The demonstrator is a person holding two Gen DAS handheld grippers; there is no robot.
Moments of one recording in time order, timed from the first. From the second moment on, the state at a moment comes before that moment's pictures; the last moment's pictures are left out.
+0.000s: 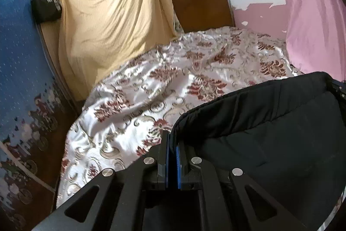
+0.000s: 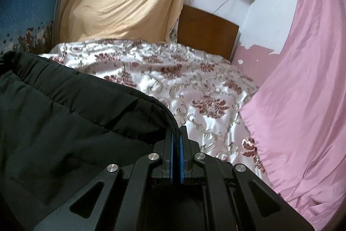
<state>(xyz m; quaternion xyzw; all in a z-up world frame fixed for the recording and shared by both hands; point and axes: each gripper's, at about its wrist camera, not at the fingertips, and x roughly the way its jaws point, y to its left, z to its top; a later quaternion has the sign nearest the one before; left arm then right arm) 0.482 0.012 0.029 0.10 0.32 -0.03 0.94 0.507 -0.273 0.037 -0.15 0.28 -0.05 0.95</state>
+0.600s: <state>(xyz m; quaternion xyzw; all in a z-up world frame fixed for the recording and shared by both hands) 0.527 0.014 -0.023 0.07 0.38 -0.03 0.92 0.531 -0.273 -0.019 -0.16 0.32 -0.05 0.93</state>
